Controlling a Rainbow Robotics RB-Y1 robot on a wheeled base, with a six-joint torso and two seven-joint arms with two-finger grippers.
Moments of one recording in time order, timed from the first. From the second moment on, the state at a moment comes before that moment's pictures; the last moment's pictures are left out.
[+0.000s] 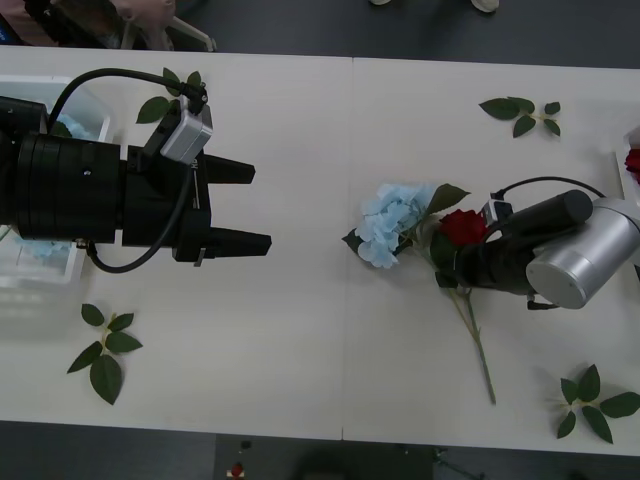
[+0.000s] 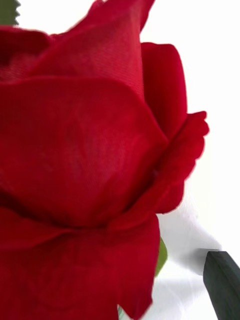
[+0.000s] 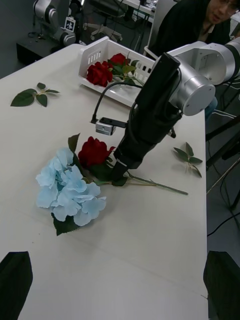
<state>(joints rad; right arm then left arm) -0.52 -0.91 0.78 -1.58 -0.80 0.91 0.78 -0.48 1.16 -0.50 -2.03 2.01 0.71 -2.45</state>
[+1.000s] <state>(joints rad) -0.58 -0.88 0.77 -1.51 -0.78 0.89 0.80 -0.48 1.16 -0.50 -2.03 2.01 0.71 -2.45</state>
